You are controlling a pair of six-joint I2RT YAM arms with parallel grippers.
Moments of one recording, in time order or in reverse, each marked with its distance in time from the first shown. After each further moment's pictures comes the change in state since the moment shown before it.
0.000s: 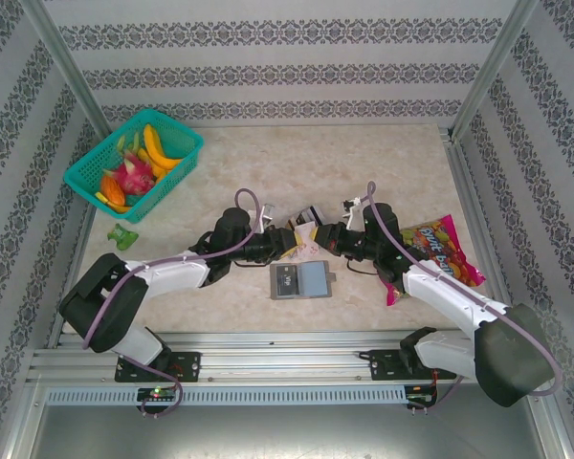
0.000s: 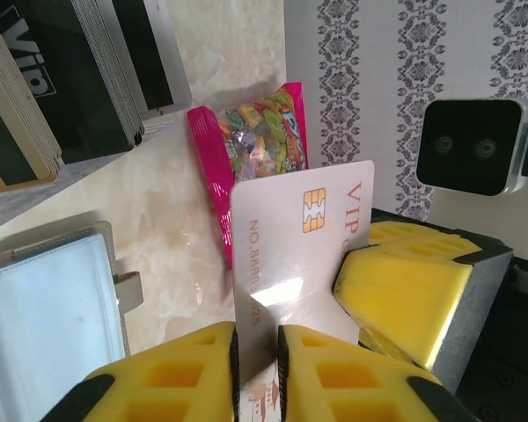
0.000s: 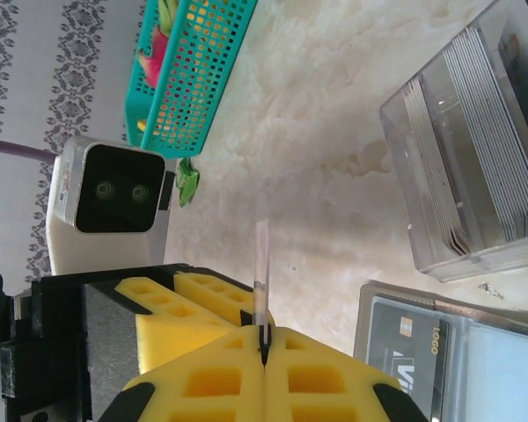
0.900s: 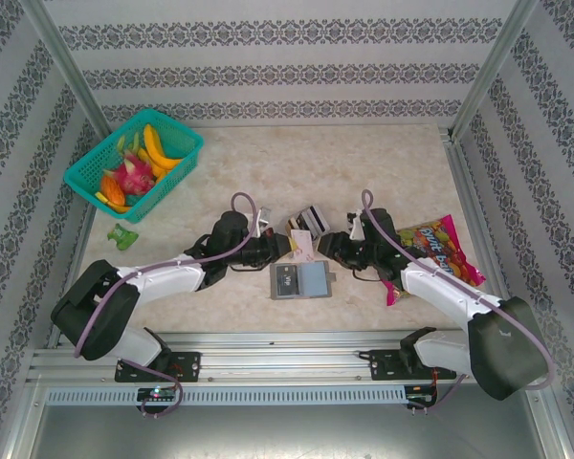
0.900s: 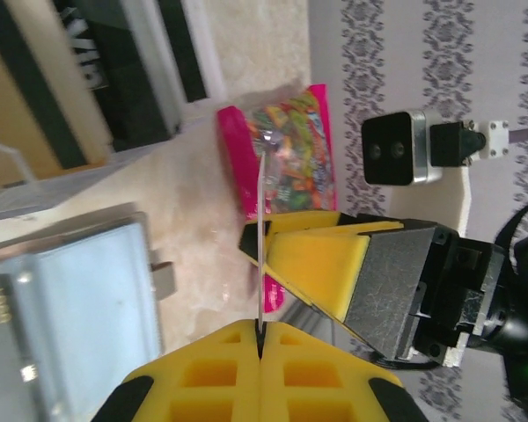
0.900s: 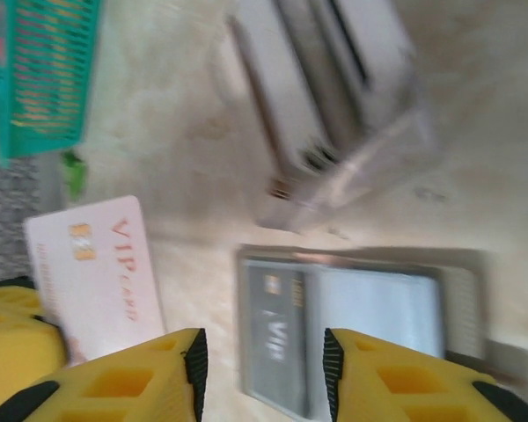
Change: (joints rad) left arm -0.011 -0.051 -0.039 -0.090 -0.056 0.064; right arm -0.028 0.044 -0.010 -0.234 0.098 -0.100
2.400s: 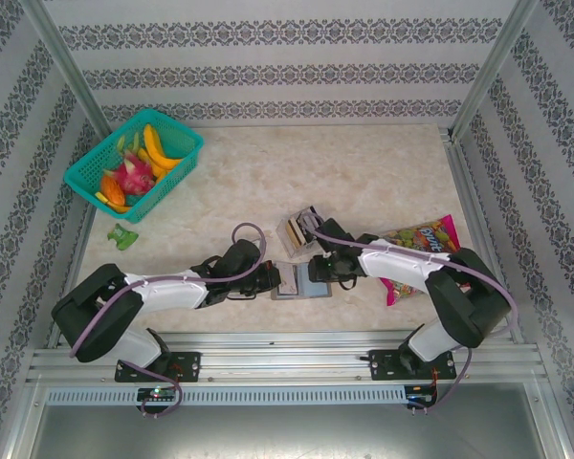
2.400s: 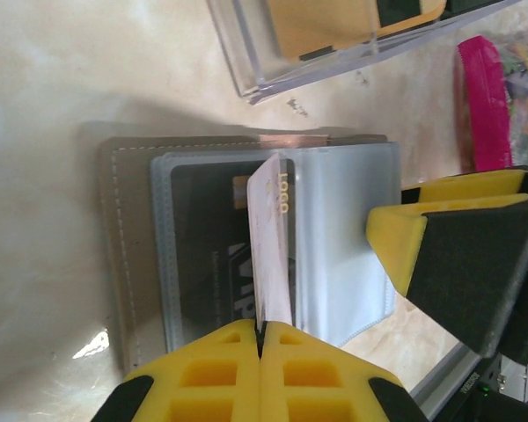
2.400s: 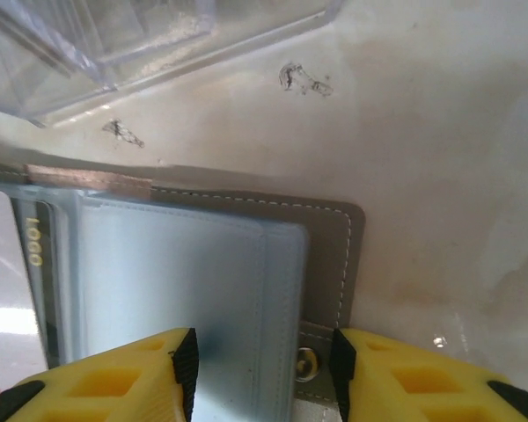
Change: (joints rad) left arm -0.129 -0.006 -0.104 -0.223 -0.290 0.117; right arm 0.275 0.340 0.219 -0.346 0.427 -0.238
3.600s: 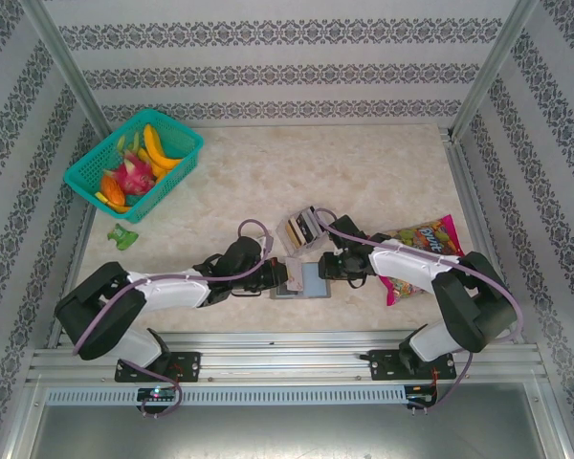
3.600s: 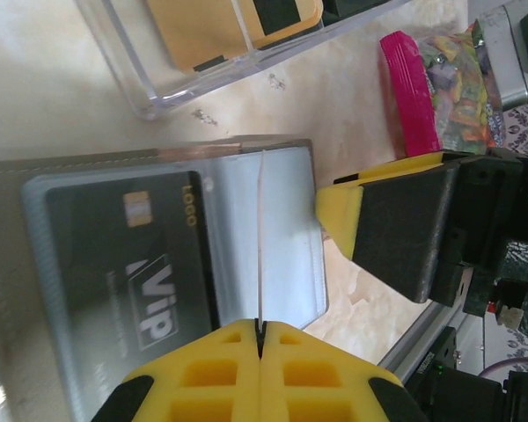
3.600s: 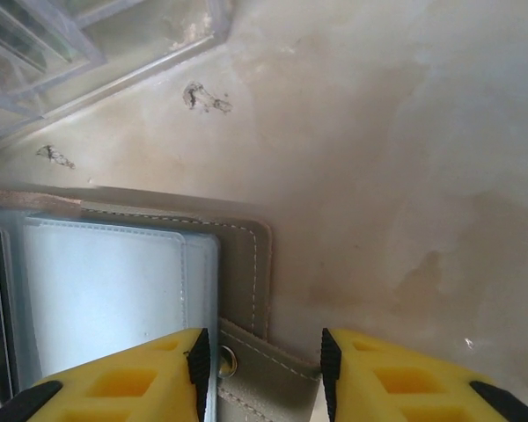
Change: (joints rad) left arm -0.005 0.032 0.016 0.123 0.070 0.016; right arm -0.118 -0.050 -0.066 0.042 -0.085 -0.021
